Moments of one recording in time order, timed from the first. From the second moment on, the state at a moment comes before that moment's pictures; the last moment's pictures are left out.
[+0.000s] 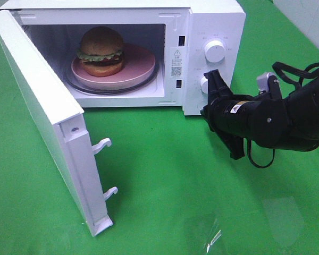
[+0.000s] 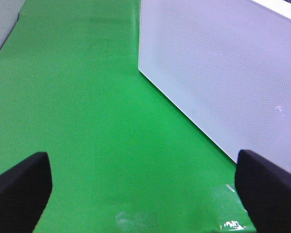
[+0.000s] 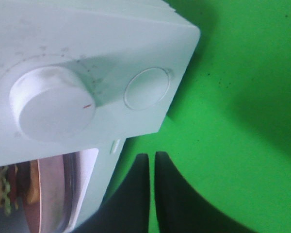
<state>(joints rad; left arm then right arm) 0.09 0.00 -0.52 -0.17 1.09 0.11 0.53 1.90 -0.73 0.43 -0.58 1.15</state>
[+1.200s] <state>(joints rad) 0.09 0.00 -0.52 -0.17 1.09 0.11 0.53 1.65 -0.76 0.33 0.08 0.30</state>
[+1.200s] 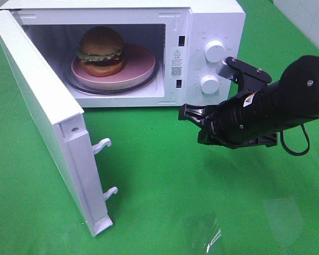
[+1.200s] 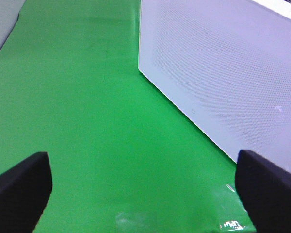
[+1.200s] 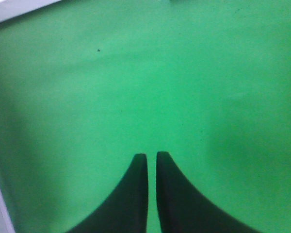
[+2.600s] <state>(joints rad) 0.09 0.00 -0.52 -0.17 1.09 0.11 0.53 1.63 -1.07 -0.14 0.45 -1.14</state>
